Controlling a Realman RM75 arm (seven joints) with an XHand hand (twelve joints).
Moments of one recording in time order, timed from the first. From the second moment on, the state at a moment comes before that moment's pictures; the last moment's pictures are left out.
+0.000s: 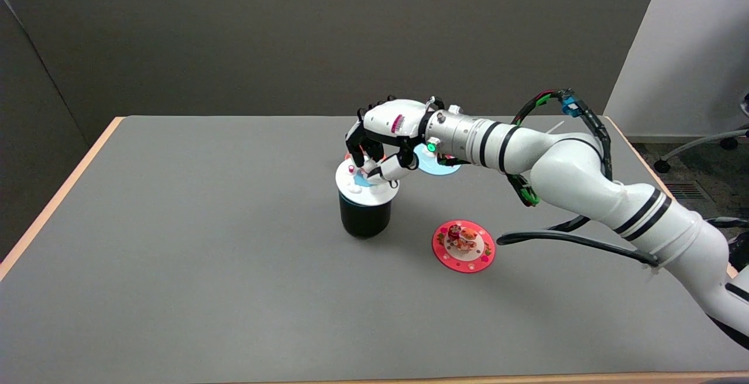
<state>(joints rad) 0.53 -0.92 1.05 -1.60 -2.22 -0.43 0.00</state>
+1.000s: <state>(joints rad) 0.55 -0.92 1.02 -1.59 -2.22 -0.44 0.00</state>
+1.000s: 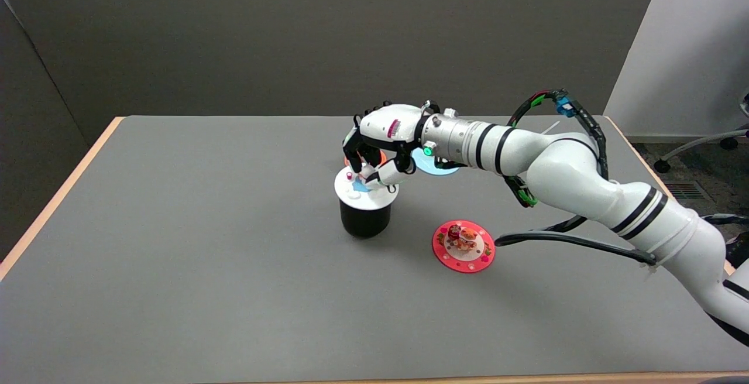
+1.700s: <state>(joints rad) 0.55 -0.92 1.02 -1.61 -2.22 -0.44 0.00</state>
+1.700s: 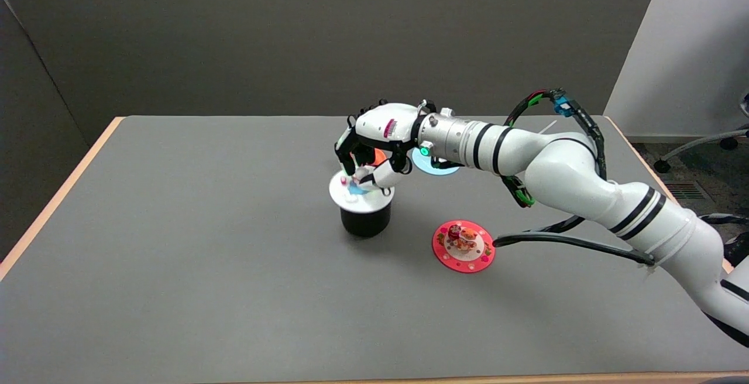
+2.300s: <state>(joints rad) 0.57 -0.92 1.02 -1.63 -2.22 -0.45 0.00</state>
